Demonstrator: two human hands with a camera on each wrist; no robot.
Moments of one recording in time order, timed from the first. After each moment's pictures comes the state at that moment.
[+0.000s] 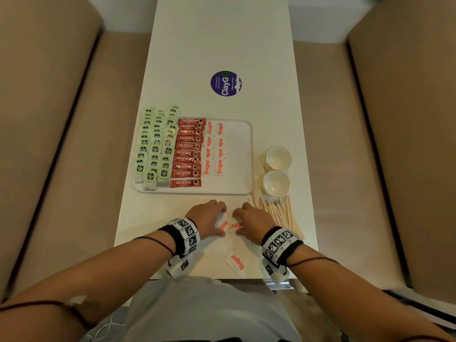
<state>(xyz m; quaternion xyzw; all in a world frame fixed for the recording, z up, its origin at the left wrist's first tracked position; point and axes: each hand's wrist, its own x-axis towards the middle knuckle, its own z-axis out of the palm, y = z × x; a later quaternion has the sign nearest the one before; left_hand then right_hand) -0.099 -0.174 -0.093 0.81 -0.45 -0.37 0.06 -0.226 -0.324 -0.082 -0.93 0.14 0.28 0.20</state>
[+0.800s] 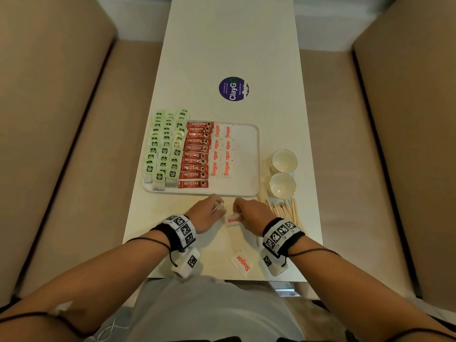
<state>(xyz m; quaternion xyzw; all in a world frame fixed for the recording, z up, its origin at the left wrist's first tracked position) -0.084 -0.158 -0.088 0.81 -0.30 -0.43 0.26 -0.200 -0.322 -0.073 -0.93 0.14 0.23 0.25</state>
